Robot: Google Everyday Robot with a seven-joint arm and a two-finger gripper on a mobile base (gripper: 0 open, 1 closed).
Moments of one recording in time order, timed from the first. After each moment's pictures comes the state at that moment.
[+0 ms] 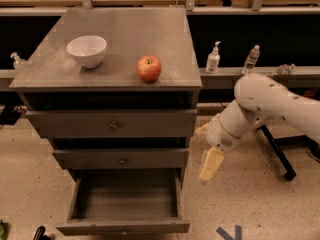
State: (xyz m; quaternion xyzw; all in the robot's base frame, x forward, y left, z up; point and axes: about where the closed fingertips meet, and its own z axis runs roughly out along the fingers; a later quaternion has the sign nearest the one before) arm 0.500 -0.132 0.667 -0.63 0.74 0.19 0.14
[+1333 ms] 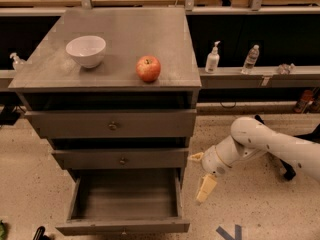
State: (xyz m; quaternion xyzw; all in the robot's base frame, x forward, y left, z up) arm 0.493 -0.122 0.529 -0.62 0.70 0.30 0.17
